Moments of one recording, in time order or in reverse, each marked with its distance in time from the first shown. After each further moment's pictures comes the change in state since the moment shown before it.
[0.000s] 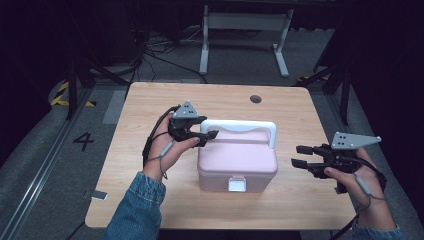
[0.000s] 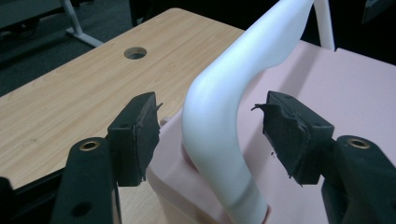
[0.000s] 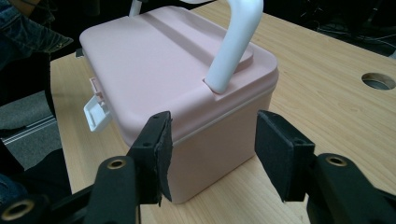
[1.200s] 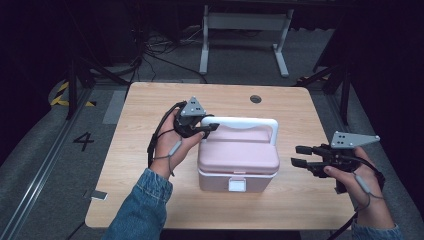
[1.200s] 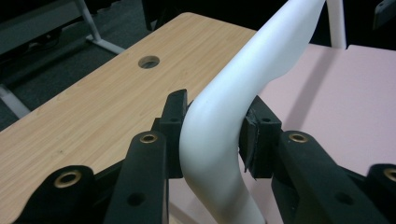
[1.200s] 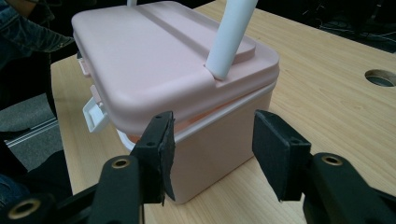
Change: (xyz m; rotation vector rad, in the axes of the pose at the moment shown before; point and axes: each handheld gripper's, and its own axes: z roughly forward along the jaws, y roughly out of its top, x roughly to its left) left arm -0.012 0.024 -0.007 -0.002 0.060 0.048; right arm -0.004 -0.002 0.002 -0.005 0.008 0.012
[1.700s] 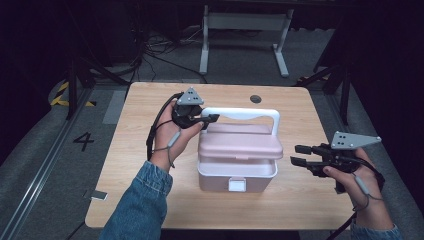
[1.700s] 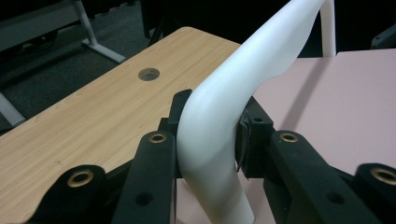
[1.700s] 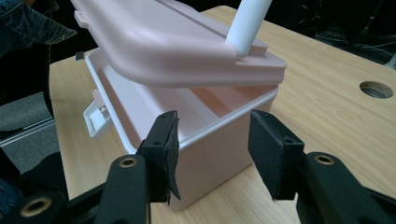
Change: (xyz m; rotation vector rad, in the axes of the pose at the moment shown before) left arm 0.014 0.015 -0.003 -0.025 -0.005 -0.040; right arm 0.006 0.005 0.000 -0.019 -0.011 -0.032
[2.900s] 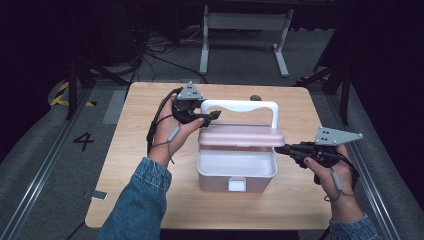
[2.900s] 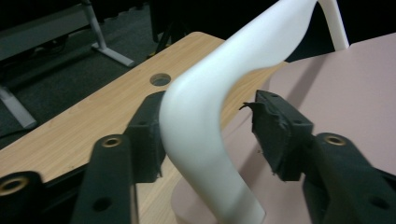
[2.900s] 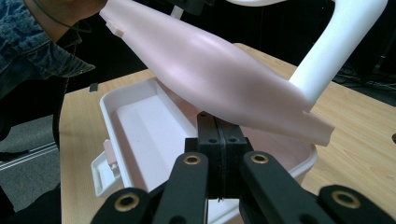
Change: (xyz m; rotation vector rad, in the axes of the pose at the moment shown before) left arm 0.008 0.001 -0.001 -0.011 0.045 0.021; right arm 0.013 0.019 0.037 -0.125 0.044 -0.036
